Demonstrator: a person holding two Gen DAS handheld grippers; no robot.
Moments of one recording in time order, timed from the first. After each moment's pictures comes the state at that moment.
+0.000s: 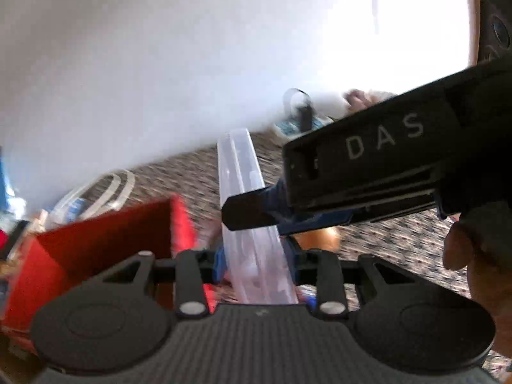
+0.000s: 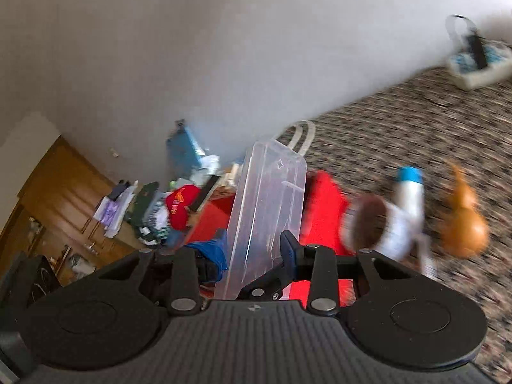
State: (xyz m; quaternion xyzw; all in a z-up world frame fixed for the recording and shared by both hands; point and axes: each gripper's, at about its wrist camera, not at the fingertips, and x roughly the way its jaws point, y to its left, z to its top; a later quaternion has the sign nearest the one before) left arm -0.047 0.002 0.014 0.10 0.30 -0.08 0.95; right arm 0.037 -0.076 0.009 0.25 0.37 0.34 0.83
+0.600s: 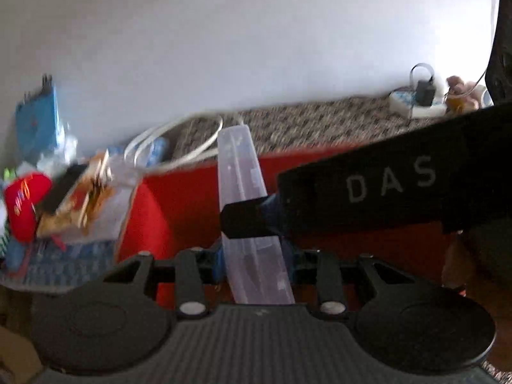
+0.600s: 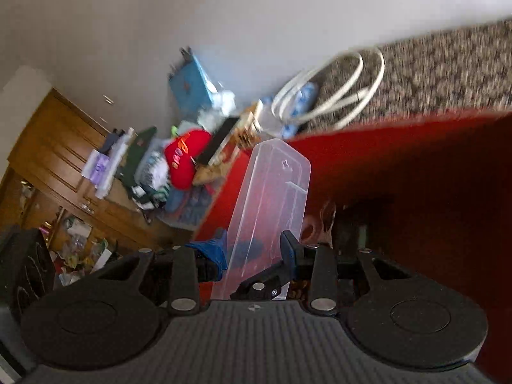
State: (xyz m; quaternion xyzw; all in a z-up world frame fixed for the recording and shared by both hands) left arm 0.014 0.234 -0.023 0.05 0.38 -0.01 0.92; right arm 0.100 0.116 -0.050 0.21 0.46 0.38 0.78
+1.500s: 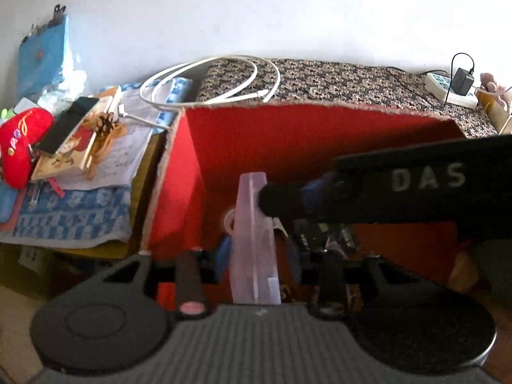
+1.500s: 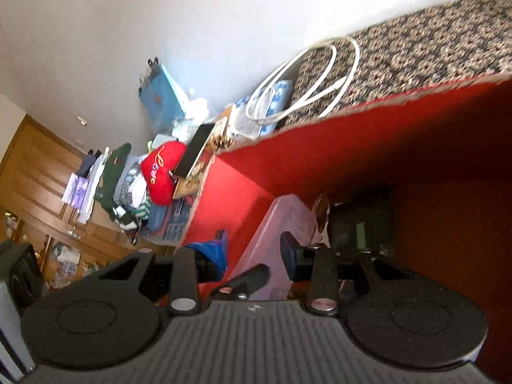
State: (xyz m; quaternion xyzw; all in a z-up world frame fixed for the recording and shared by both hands) left arm 0.029 0.284 -0.037 0.00 0.45 0.01 0.89; right arm 0.098 0.116 -0.053 0.24 0.46 0.32 0.79
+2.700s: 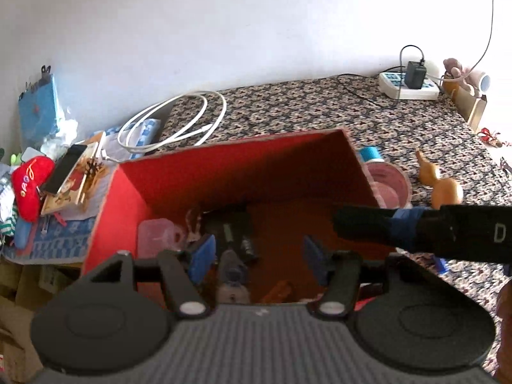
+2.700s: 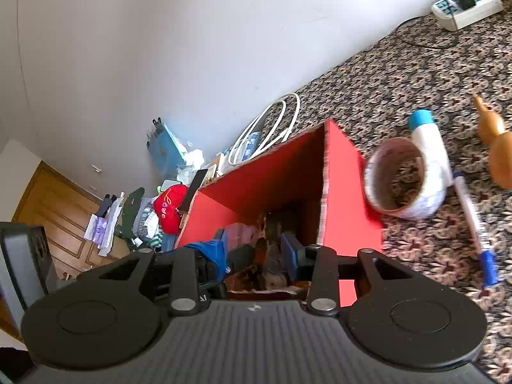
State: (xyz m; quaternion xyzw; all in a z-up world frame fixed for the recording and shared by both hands) left arm -0.003 0.143 0.014 0.06 0.43 0.01 0.90; right arm 0.033 -0.058 -0.029 0.30 0.41 0.30 0.80
